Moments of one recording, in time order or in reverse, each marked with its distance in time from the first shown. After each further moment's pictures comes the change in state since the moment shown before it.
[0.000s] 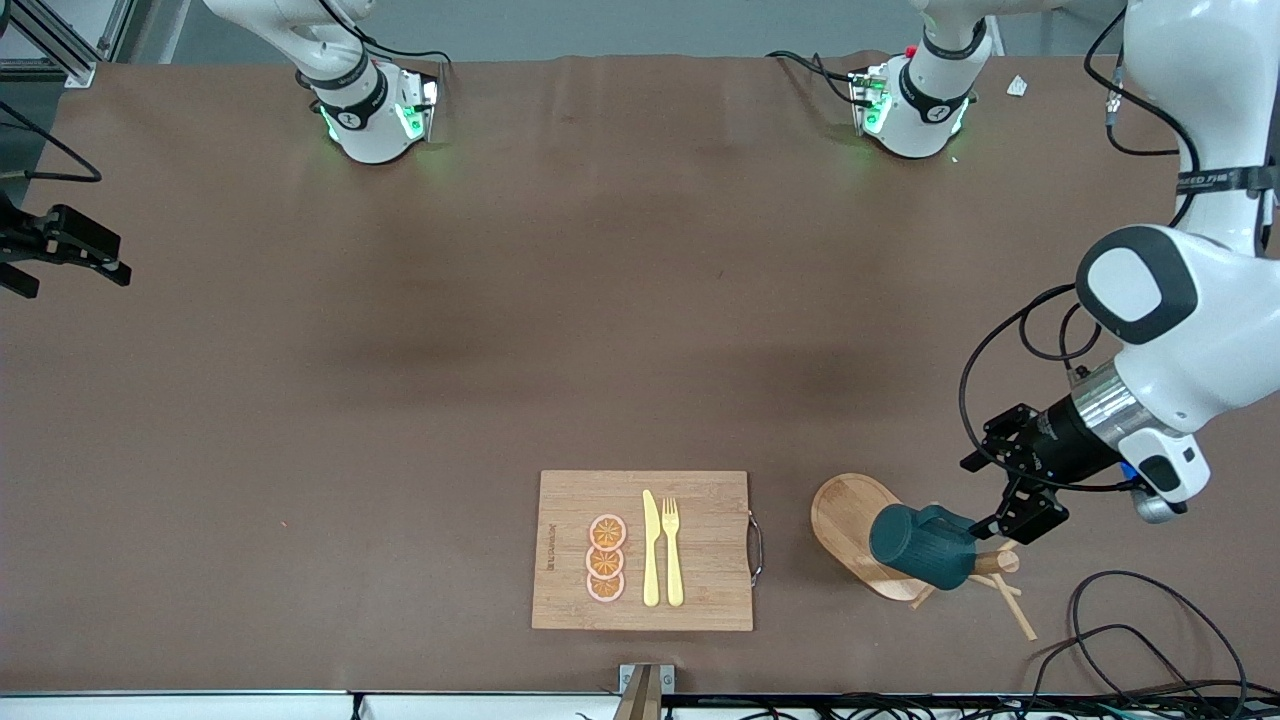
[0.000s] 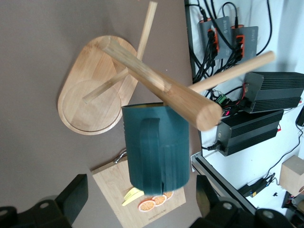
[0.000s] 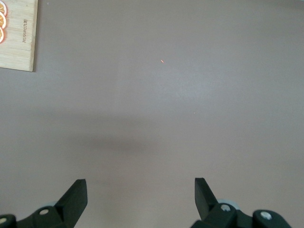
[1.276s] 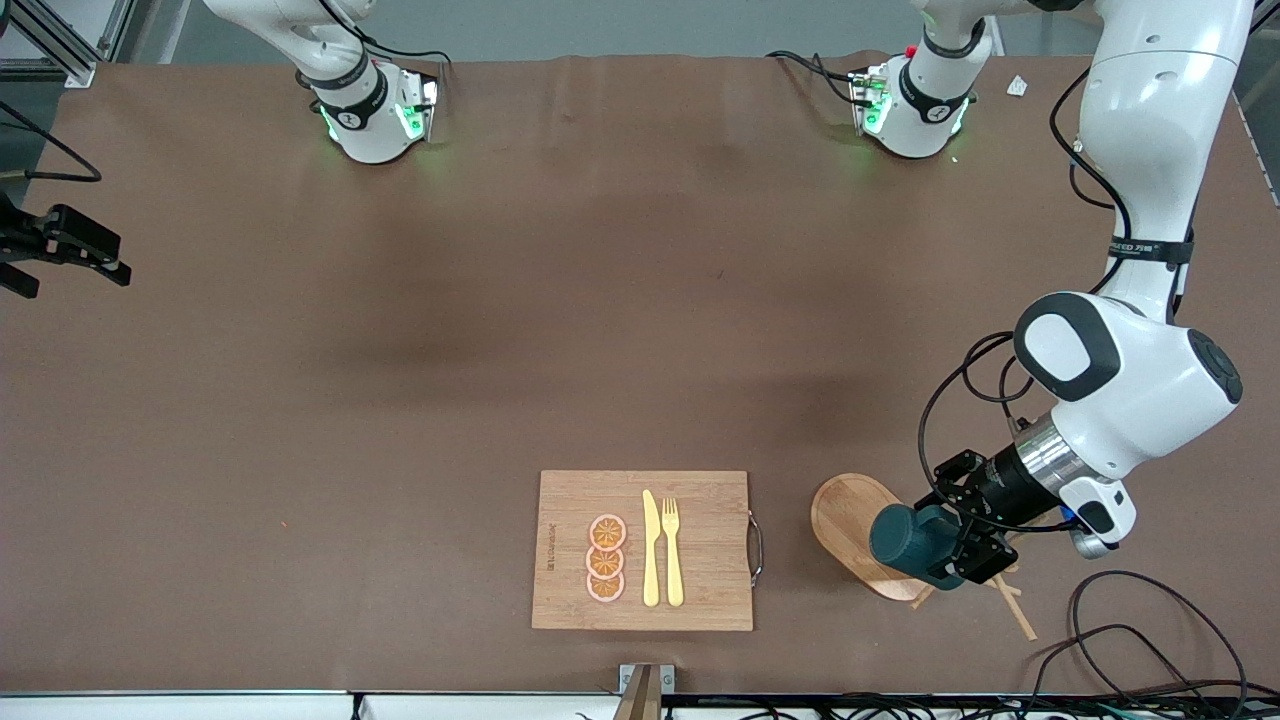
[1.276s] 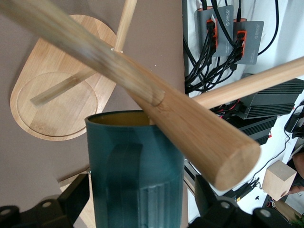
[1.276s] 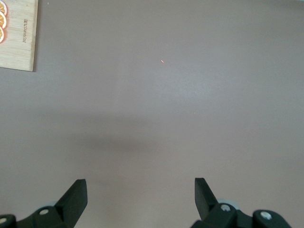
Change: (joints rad) left arm -0.017 0.156 -0.039 0.077 -0.041 0.143 -0.004; right arm 0.000 0.000 0.000 0.000 0.000 0.000 -0.002
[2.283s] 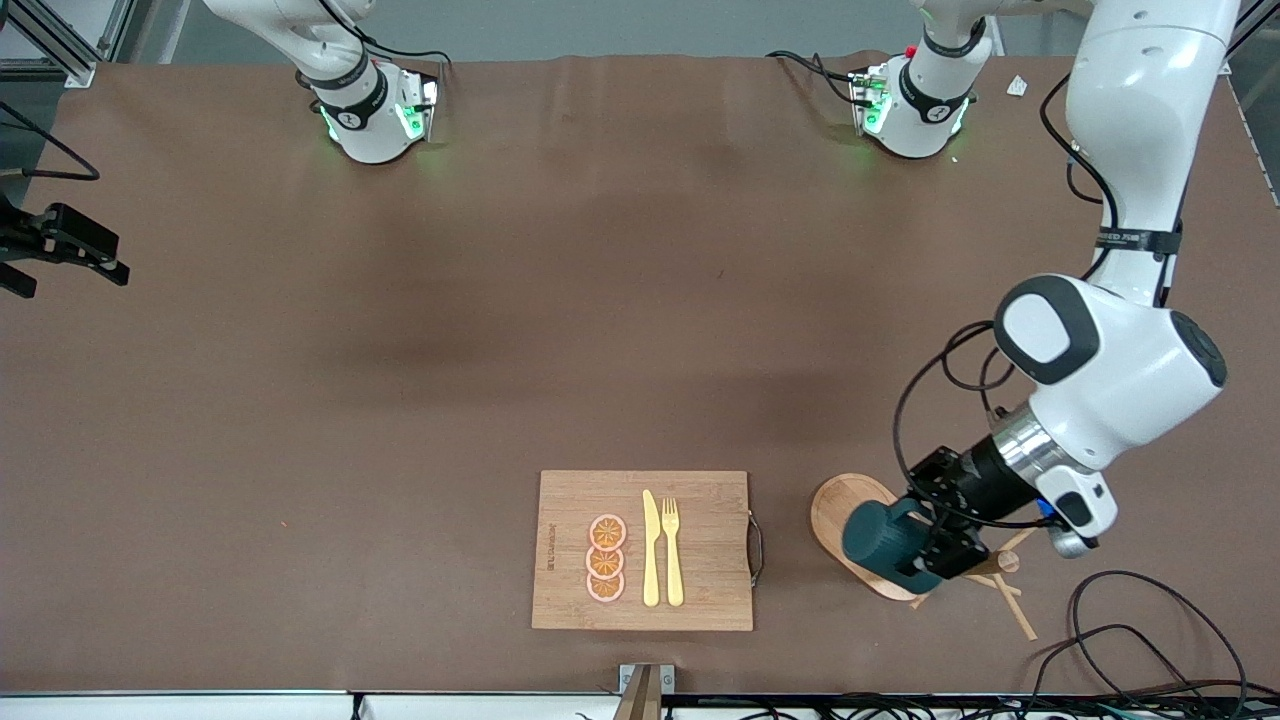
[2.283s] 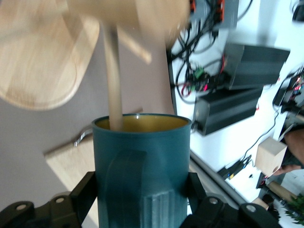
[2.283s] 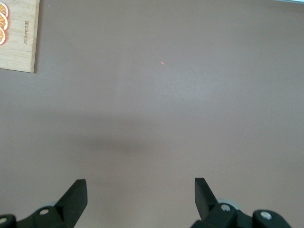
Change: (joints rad) left arm -0.072 -0.041 -0.025 0.032 0.057 -0.005 -0.071; right arm 0.001 0.000 0.001 0.006 0.000 0.000 0.000
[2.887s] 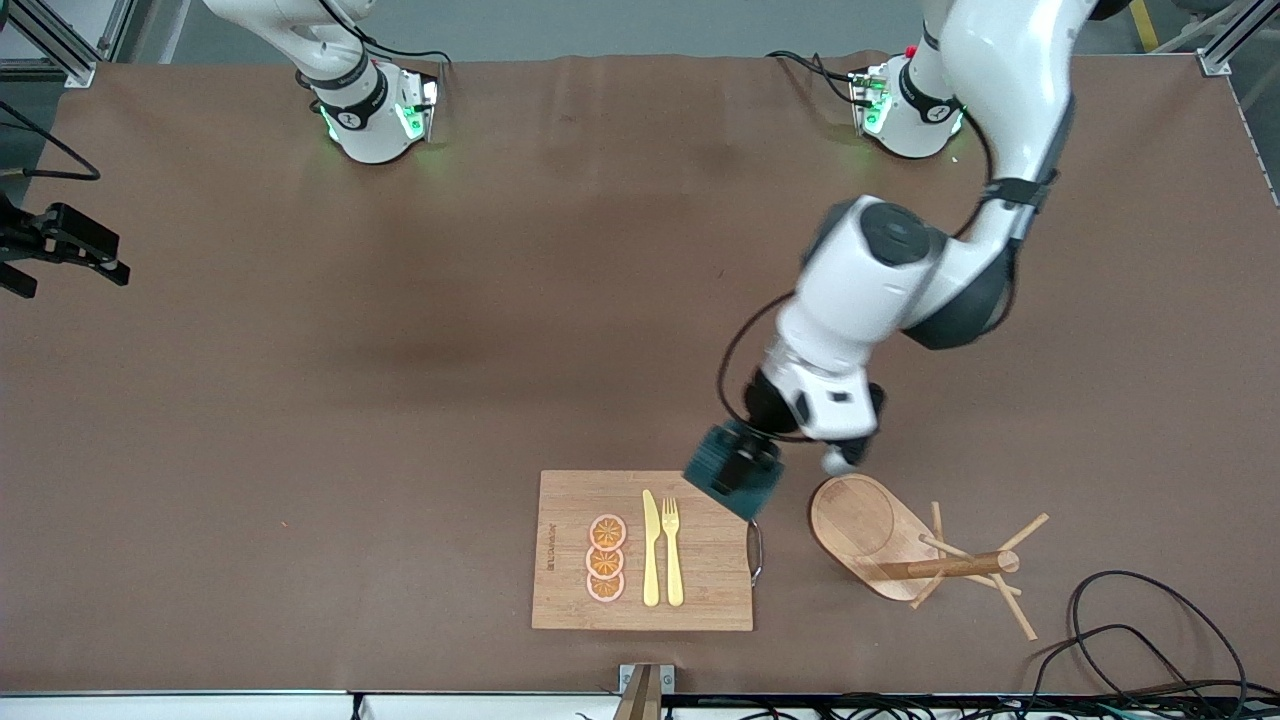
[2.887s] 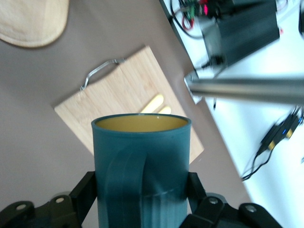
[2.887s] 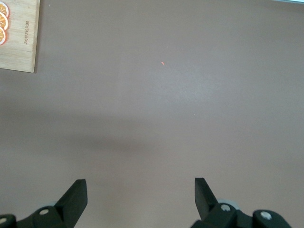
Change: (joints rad) left arm -0.342 -0.011 0.002 0.001 0.616 -0.008 -0.413; right arm 0.001 0.000 0.001 0.000 0.000 0.000 0.000
